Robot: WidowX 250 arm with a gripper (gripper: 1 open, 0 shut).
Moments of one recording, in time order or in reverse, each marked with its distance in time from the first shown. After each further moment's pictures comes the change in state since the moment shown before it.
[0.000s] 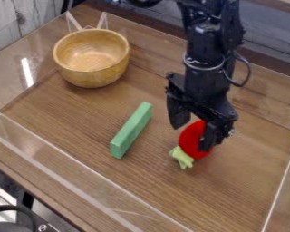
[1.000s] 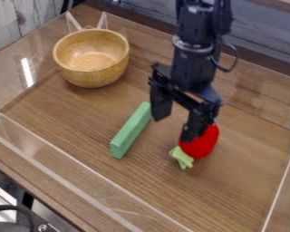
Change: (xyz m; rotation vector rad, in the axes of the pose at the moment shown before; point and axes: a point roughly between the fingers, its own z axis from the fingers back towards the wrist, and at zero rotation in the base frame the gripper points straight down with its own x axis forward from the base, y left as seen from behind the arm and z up) arm -0.013 -0.002 0.006 0.003 0.170 -0.010
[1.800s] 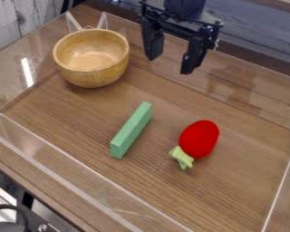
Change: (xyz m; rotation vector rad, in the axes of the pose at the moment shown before) arm 0.021 0.062 0.065 0.021 -0.079 0.306
